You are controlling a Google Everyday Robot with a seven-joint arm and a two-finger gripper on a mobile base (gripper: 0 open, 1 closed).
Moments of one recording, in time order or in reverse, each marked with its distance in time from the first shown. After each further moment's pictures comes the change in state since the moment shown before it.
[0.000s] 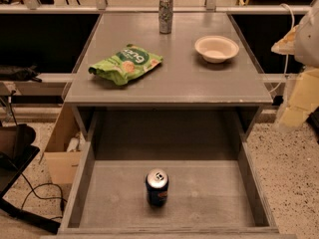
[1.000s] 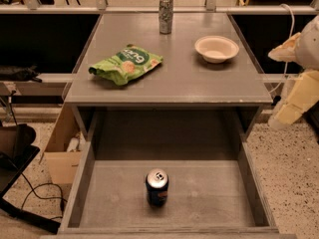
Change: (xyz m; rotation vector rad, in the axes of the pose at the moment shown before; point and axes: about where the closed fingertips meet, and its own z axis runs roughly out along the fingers) arm 0.002 -0.013 0.022 -0.058 -0.160 0.058
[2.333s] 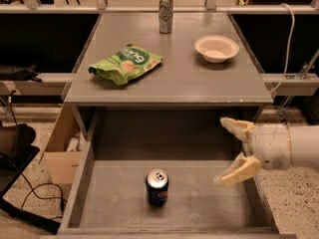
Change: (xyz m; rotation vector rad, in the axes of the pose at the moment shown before) arm 0.001 0.072 0.168 -0.126 -0.741 0.125
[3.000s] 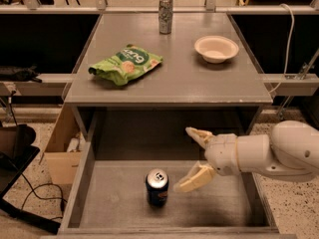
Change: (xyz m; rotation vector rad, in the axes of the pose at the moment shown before) arm 0.014 0.016 0.099 -0.028 0.019 -0.029
